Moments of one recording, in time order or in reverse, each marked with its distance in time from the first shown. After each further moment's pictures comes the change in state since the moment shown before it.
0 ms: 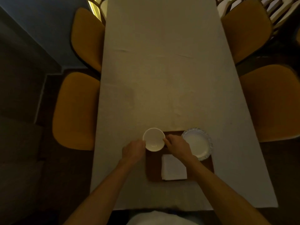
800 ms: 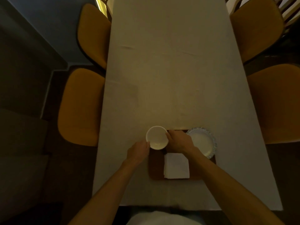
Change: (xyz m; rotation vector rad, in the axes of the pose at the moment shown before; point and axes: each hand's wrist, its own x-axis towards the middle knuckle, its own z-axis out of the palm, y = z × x) left_hand -0.006 -0.002 0.015 -0.137 -0.067 -0.016; right_hand 0.027 -0.003 -0.003 -0.239 -0.163 -0.074
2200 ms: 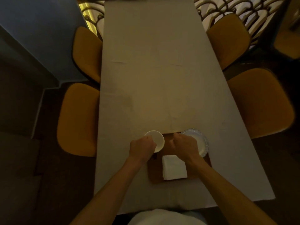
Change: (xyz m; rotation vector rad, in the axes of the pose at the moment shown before) left_hand -0.039 0.048 -0.047 0.454 0.281 0.375; right_hand -0.073 -0.006 -0.020 -0.138 0.453 0.065
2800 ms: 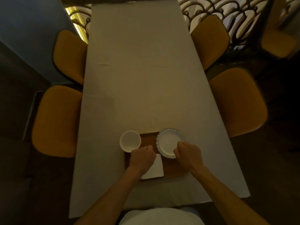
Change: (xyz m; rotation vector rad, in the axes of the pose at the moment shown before) left_hand -0.007 0.105 0.042 0.009 0.028 0.097; right_hand -0.050 0.121 -0.007 -0.033 -0.045 0.064
